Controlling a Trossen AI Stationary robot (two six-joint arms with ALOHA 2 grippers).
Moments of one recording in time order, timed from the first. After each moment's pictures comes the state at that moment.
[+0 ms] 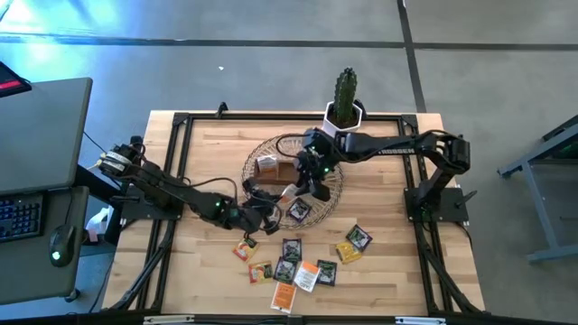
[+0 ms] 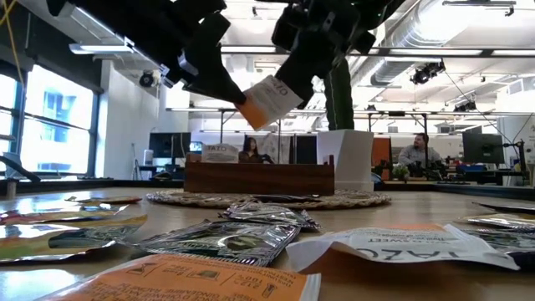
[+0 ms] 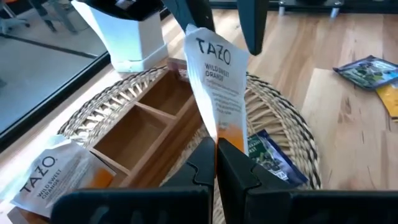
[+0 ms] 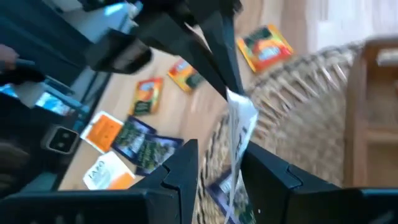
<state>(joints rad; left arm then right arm) -0.35 1.56 0.85 0.08 -0.82 -0.35 -0.23 1.72 1.24 -0.32 -0.66 -0.07</state>
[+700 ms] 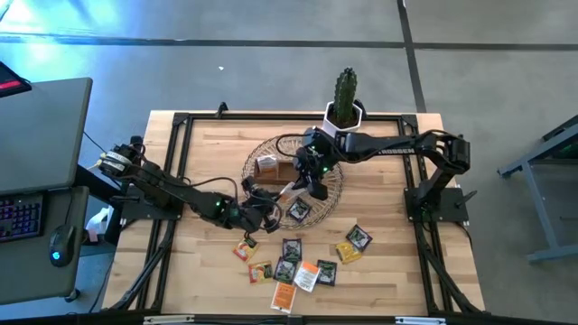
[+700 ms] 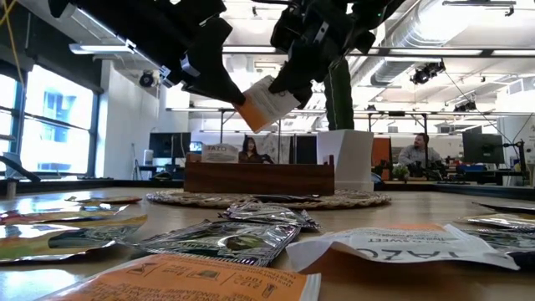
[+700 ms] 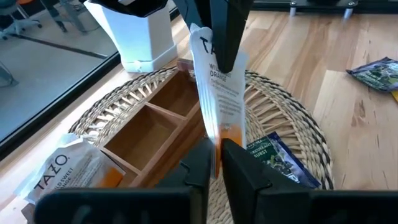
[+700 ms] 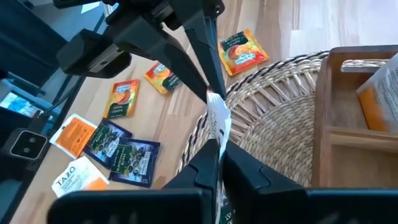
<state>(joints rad) -0.35 1.56 0.85 0.07 -0.85 -0.35 -0.23 1.72 1.24 -0.32 -0.56 -0.09</state>
